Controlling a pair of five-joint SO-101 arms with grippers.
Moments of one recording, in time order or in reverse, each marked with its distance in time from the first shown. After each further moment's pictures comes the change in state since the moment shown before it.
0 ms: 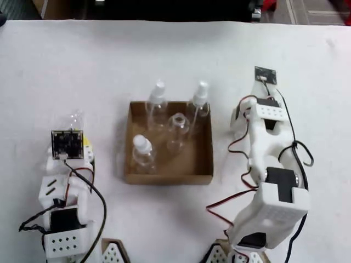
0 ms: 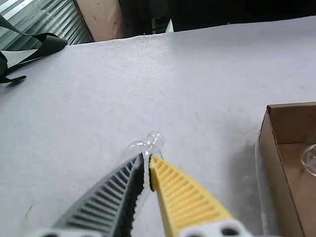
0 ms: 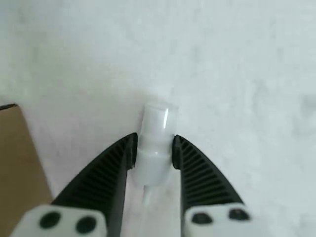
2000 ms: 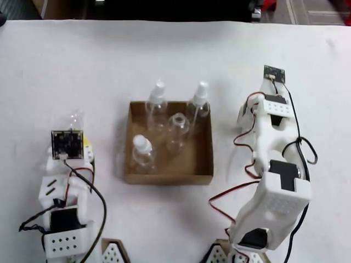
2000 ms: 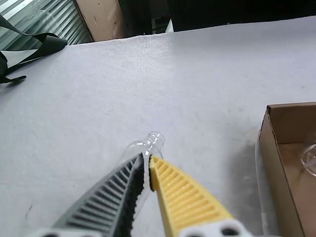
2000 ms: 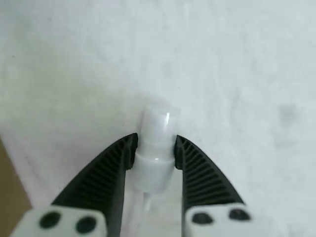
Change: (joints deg) left arm 0.0 0.0 0.0 0.0 0.0; right arm 2.3 5.9 -6.0 1.6 0.1
